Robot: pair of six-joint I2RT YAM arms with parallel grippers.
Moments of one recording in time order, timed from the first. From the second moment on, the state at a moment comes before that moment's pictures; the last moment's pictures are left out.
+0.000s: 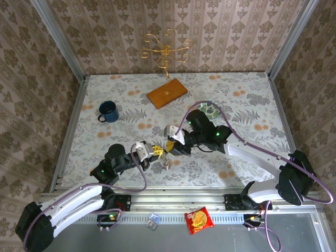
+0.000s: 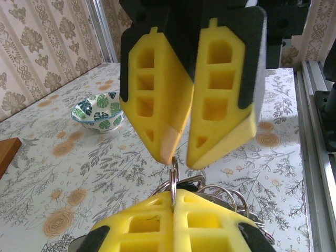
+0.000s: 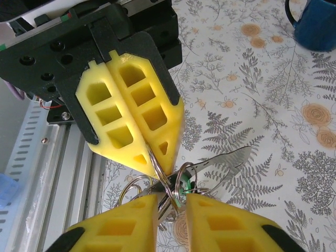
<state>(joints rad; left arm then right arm) -0.77 0.69 0.22 0.31 0.46 0.19 0.77 1.36 0.99 -0.35 -0.58 -0.42</state>
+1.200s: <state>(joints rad) -0.77 0.69 0.20 0.35 0.48 0.19 0.81 1.35 0.98 -0.31 -0.53 -0.45</state>
